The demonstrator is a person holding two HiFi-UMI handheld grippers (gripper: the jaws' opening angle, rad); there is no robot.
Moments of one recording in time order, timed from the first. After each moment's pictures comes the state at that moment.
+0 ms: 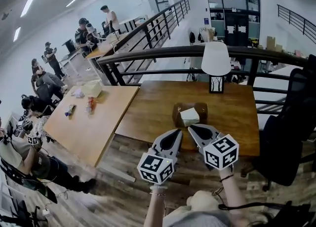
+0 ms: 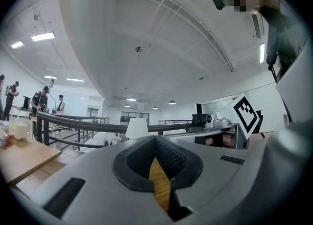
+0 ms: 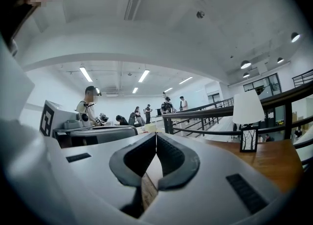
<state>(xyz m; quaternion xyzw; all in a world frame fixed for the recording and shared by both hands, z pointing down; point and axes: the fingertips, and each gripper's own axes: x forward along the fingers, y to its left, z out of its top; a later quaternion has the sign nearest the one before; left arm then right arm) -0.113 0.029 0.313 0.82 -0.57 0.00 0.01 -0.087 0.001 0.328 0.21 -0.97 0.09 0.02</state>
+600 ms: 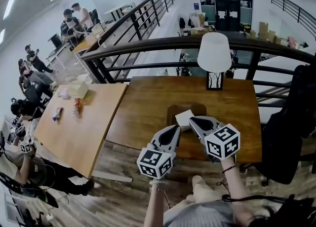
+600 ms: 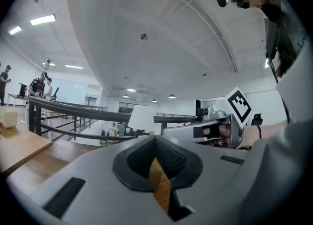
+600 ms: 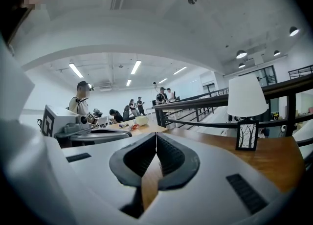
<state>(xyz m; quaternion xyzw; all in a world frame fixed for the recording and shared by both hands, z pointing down) -0.150 -0.075 0.362 0.83 -0.55 0.02 0.07 -0.114 -0.112 0.367 0.23 -0.96 0.13 0.07</state>
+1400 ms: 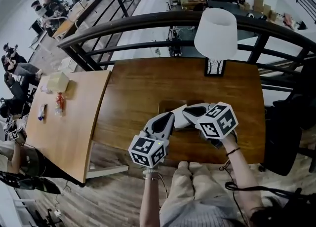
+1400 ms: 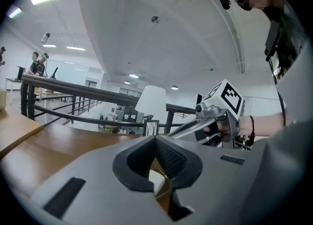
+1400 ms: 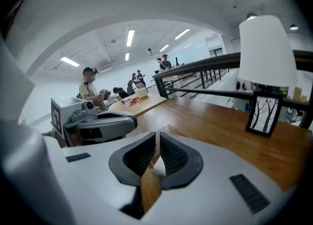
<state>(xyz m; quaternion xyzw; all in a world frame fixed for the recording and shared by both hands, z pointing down) -0.187 -0.182 0.433 0.83 -0.53 0.05 0.16 -0.154 -0.202 0.462 0.15 -0.93 0.22 0.25</state>
